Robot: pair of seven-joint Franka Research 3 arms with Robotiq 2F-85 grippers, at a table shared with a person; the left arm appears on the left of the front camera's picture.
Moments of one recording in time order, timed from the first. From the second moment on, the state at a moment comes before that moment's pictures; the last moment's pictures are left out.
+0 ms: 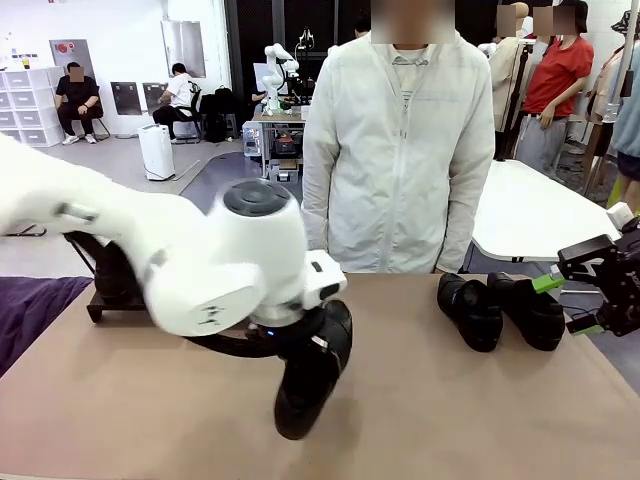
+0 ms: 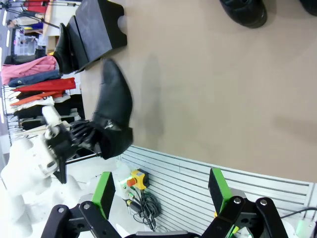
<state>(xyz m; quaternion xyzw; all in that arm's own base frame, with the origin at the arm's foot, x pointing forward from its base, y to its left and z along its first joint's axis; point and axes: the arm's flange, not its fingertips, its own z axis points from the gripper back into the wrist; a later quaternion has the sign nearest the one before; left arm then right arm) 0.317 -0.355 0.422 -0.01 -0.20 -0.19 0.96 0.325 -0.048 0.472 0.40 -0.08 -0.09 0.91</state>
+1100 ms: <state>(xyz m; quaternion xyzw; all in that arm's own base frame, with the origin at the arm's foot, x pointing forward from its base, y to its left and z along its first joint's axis) 0.331 -0.107 0.535 -0.08 -0.26 -0.03 0.96 0.325 -0.048 0.472 0.40 -0.08 -0.09 0.91</state>
